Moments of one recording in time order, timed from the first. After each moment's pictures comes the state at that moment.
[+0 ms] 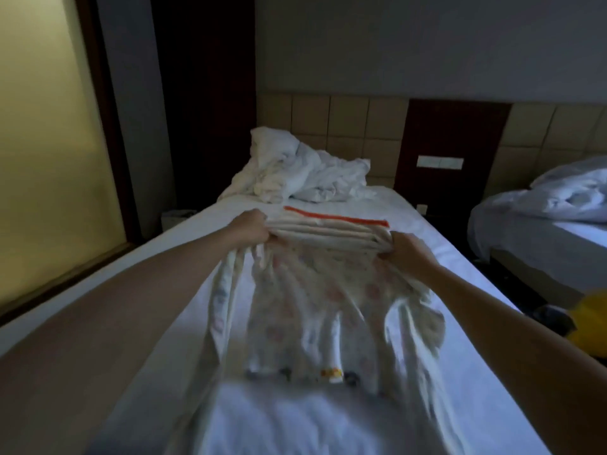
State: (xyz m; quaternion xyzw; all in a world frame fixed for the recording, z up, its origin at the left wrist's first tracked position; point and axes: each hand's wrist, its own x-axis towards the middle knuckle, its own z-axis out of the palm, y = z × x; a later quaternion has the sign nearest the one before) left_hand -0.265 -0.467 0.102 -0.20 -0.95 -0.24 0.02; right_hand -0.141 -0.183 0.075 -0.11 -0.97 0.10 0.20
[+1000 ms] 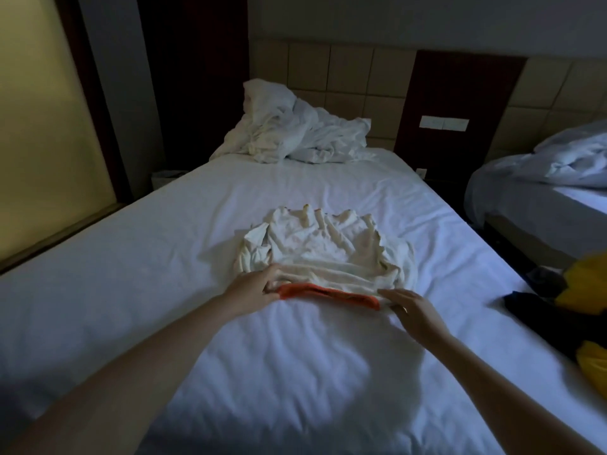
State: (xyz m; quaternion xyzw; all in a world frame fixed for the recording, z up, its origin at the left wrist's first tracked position) left_hand -0.230 -0.477 -0.091 -0.31 -0.93 -0.21 0.01; right_hand -0.079 -0.162 -0.098 -0.01 -0.96 0.18 0.20
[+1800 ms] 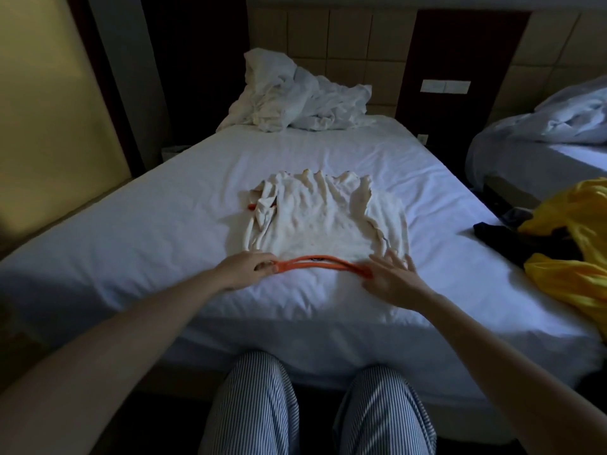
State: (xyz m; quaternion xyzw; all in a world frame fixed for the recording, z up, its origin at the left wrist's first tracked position) left_hand -0.112 -0.538 -0.099 -0.36 -0.92 -0.17 -0.07; right_hand 0.033 -0.231 -0.091 -0.02 -1.00 0.06 0.00
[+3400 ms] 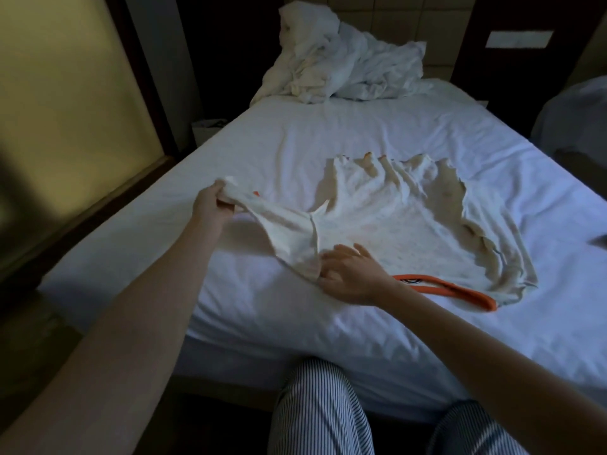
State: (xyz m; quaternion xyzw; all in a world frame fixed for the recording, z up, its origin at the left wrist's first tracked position) left_hand -0.265 -0.662 -0.042 0.10 -0.54 -0.83 -0.01; right_hand -0.102 -0.430 -0.080 0.15 -0.99 0.08 -0.02
